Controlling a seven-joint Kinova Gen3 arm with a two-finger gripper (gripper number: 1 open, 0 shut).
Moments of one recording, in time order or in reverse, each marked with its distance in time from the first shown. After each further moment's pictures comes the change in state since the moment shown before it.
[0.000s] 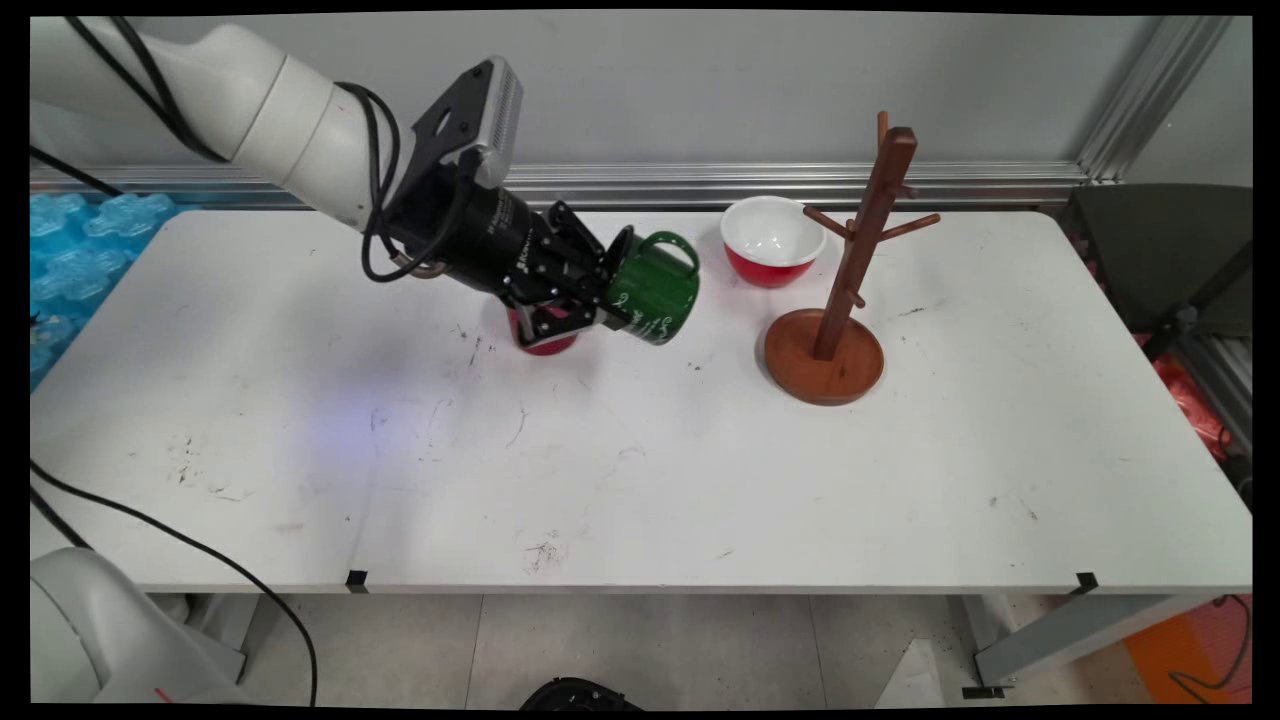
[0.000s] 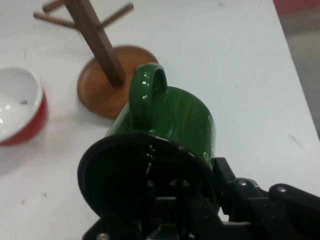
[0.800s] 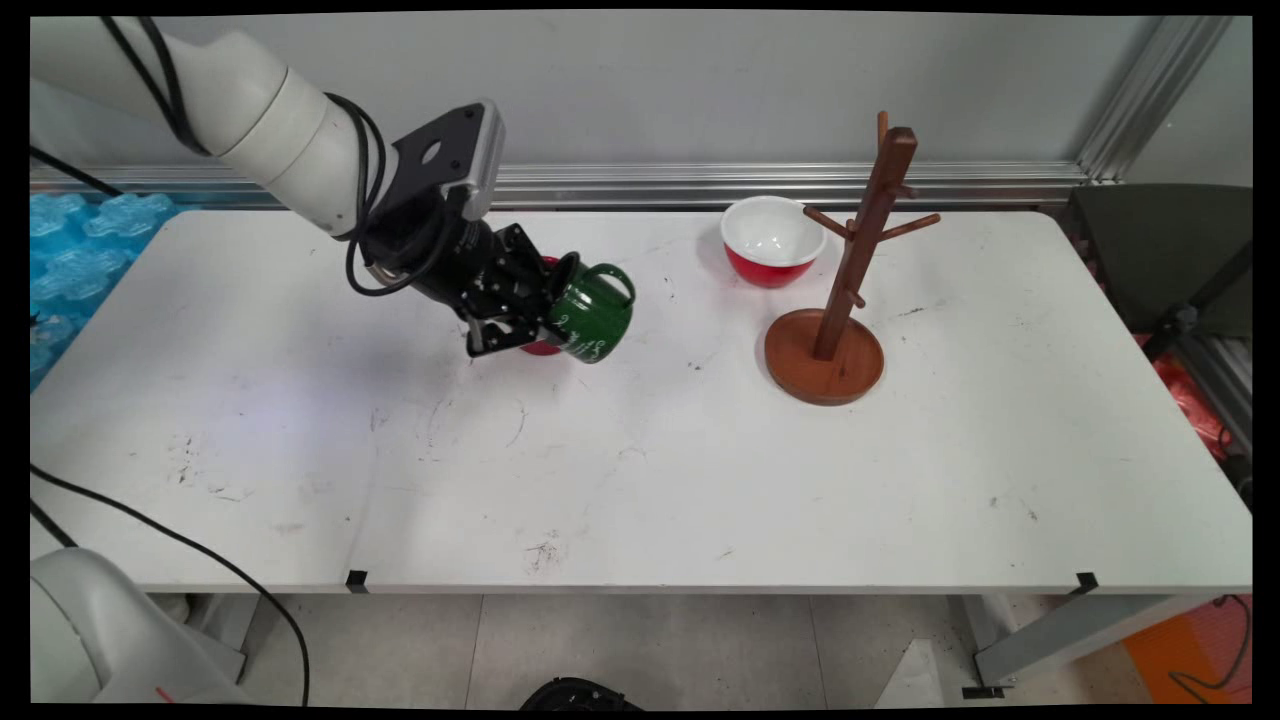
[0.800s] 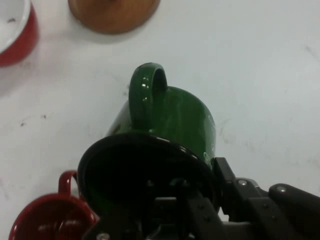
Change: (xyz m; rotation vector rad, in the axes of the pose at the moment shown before) arm -0.022 -0.012 -0.001 -0.013 -0.197 0.022
